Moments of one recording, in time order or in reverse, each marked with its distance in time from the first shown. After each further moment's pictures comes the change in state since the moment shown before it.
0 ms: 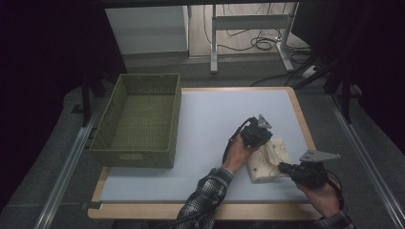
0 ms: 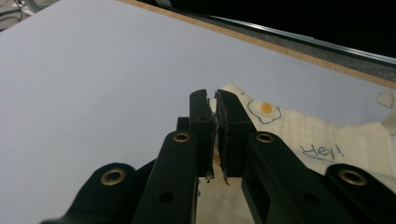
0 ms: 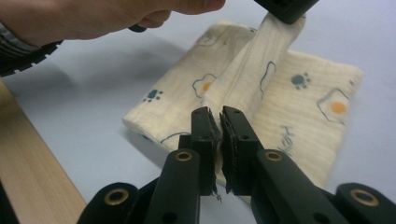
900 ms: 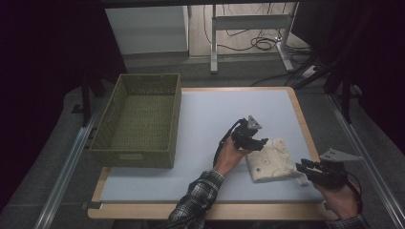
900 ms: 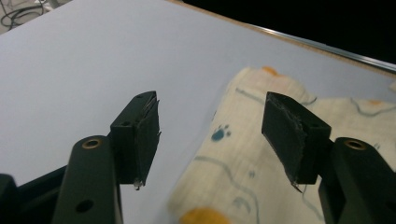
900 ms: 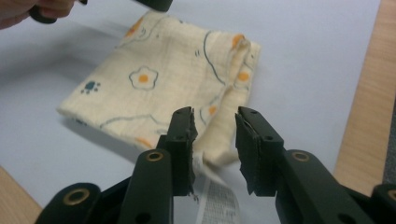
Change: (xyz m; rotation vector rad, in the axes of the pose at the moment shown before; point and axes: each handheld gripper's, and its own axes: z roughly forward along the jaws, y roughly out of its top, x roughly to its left) left arm 0.012 -0.022 -0.028 -0.018 0.049 -0.041; right arm -0.030 -0.014 -0.030 -0.009 -0.157 0.059
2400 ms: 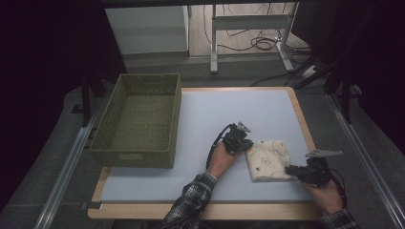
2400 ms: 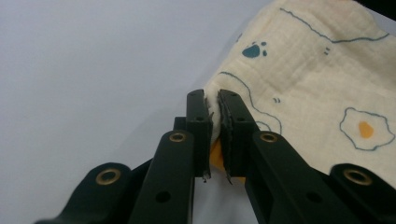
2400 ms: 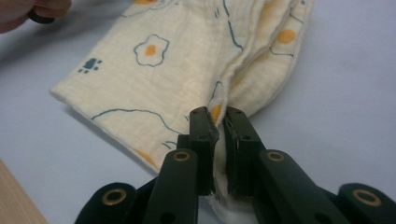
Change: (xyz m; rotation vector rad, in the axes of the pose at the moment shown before) left arm 0.022 -0.034 0.010 0.123 -0.076 -0.104; right arm -0.004 -0.012 0.044 0.133 0.139 0.139
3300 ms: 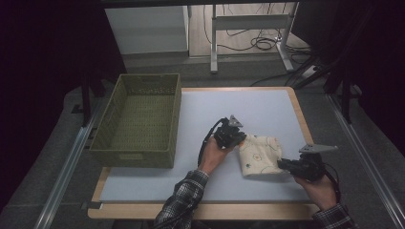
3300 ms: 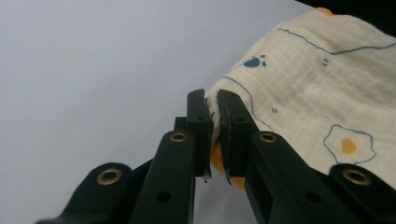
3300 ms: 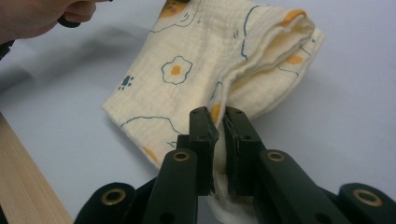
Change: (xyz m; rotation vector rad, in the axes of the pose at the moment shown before) left arm 0.009 0.006 -0.042 -0.058 0.075 0.053; right arm 0.030 0.028 -0.004 -0.070 0.037 -0.095
